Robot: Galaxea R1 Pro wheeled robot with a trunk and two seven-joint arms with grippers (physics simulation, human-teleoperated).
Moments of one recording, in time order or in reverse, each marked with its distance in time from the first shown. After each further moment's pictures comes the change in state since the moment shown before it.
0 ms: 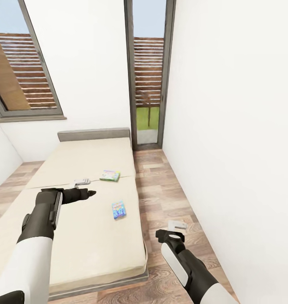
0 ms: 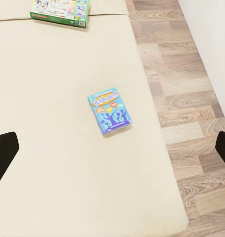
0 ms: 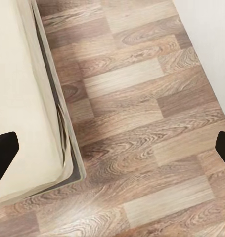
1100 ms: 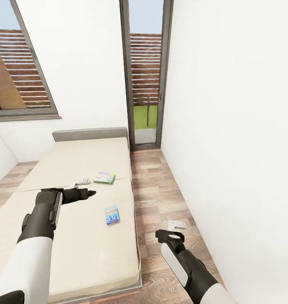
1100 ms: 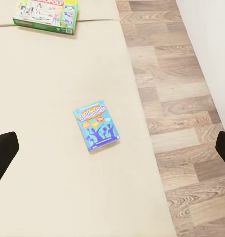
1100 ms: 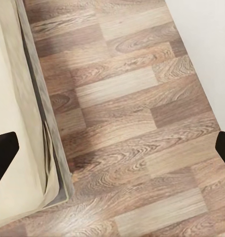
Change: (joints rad) left arm 0.000 0.000 0.001 0.000 0.000 0.000 0.000; right arm 0.000 0.001 0.002 0.000 0.001 0.000 0.000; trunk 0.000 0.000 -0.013
